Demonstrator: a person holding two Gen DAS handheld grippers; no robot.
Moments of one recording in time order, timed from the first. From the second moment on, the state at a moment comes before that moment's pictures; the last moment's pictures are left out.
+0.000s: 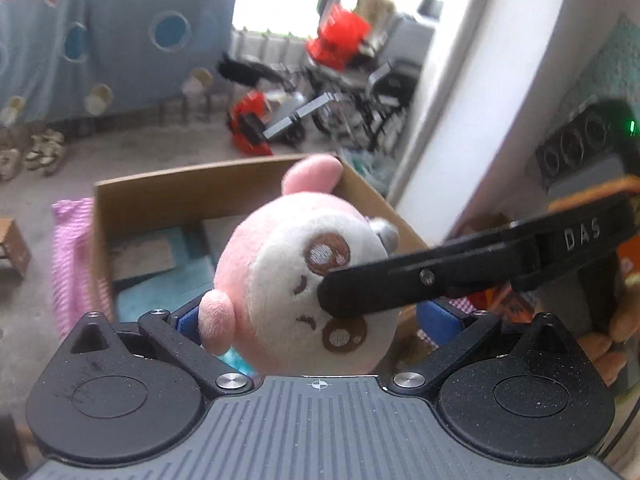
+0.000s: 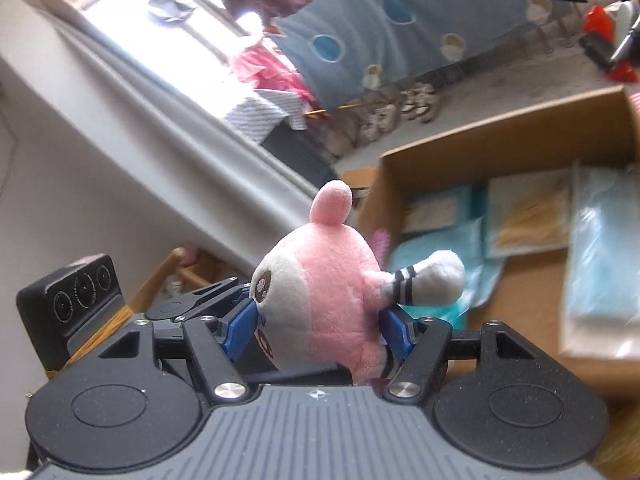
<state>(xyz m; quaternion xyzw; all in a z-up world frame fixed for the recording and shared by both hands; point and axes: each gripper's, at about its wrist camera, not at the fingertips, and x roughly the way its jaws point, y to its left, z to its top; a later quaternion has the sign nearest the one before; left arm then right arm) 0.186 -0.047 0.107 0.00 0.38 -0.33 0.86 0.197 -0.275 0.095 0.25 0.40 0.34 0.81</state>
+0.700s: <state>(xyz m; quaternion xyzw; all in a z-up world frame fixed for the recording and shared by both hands) 0.359 -0.143 -0.055 -0.02 0.63 -0.31 0.71 0.352 -0.315 -0.045 0.21 0.58 0.23 0.75</state>
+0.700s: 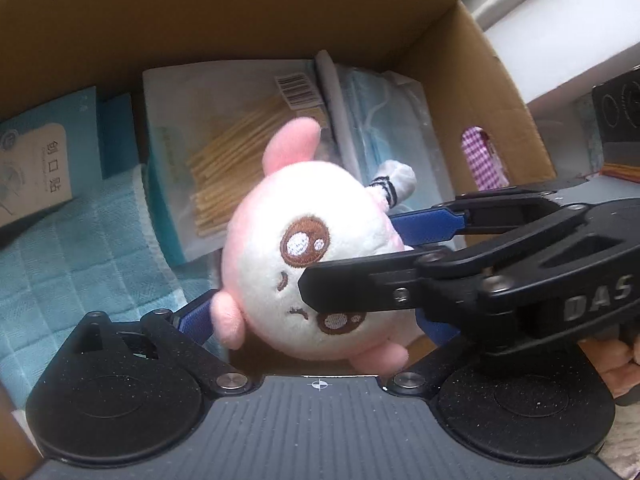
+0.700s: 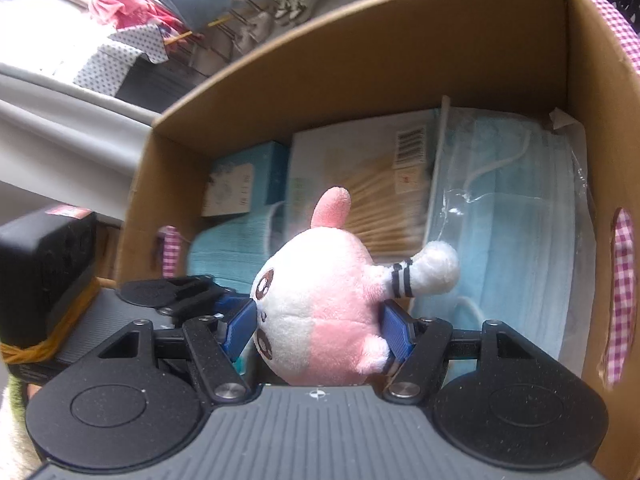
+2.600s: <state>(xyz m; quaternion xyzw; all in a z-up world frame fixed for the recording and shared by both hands) 0.113 -0.144 -0.069 0.10 0.46 -0.37 0.80 0.136 -0.304 -0.039 0.14 0.49 0.18 0.84</state>
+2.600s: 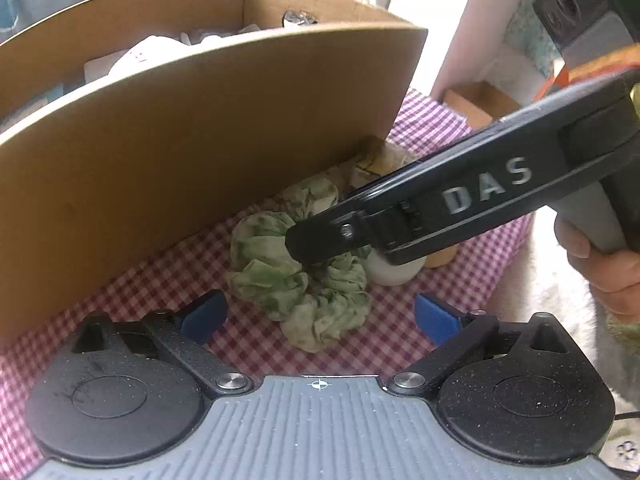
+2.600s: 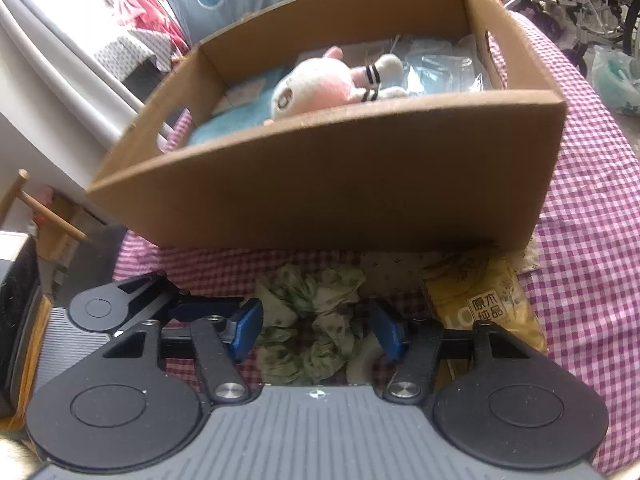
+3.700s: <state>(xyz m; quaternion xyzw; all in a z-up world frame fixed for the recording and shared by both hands) 0.111 -0.124 -0.044 0.10 0.40 -0.35 0.84 0.119 -0.288 -0.016 0.16 0.46 0.21 0.85</state>
